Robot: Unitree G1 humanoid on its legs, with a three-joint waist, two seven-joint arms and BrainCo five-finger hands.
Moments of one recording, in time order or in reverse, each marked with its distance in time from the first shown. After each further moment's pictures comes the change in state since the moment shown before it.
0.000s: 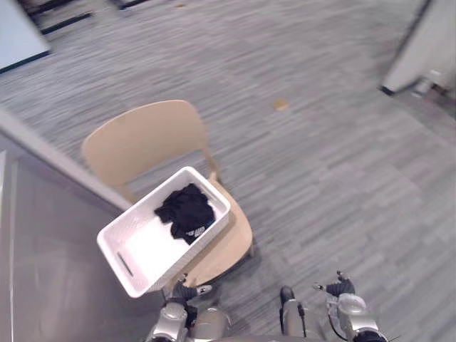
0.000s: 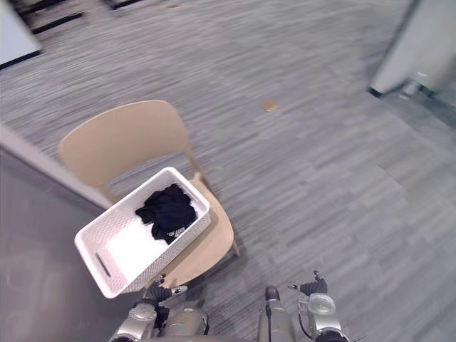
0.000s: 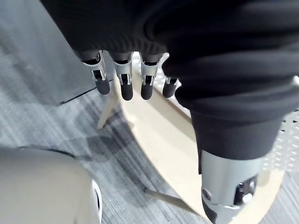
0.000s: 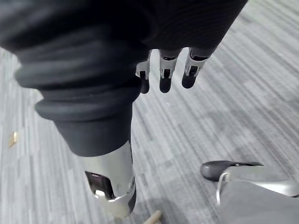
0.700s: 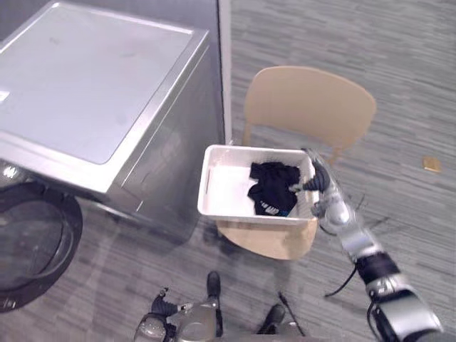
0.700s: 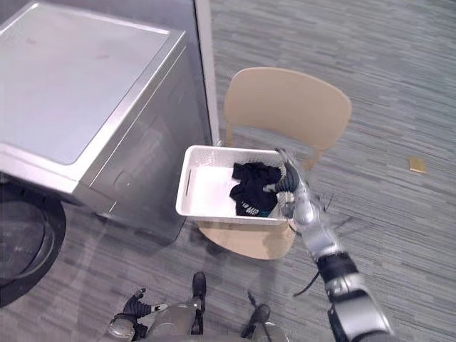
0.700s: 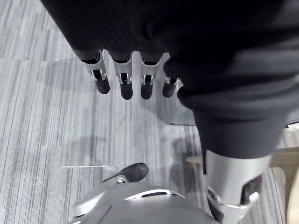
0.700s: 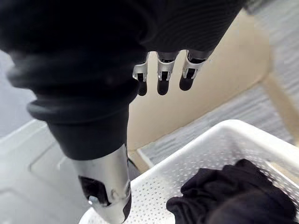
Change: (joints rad) left arm 0.065 0.178 -0.062 0.004 0.038 -0.035 0.001; right arm -0.578 -0.308 0.488 -0.205 -0.336 -0.098 0.029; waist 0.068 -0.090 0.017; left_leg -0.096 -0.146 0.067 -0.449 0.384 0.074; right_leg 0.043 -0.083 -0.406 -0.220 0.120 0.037
